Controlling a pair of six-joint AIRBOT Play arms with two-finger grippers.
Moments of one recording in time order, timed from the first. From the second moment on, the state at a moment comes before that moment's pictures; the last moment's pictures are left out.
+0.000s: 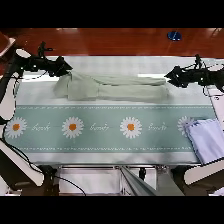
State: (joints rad) left arm 0.15 -2.02 1.81 0.77 -1.11 -1.39; right arm -0.30 -1.80 1.40 -0.70 0.94 1.33
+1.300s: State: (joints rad) left arm -0.05 -1.45 1.21 0.85 -0.94 -1.29; right arm -0.30 -1.70 1.28 -0.70 1.12 1.29
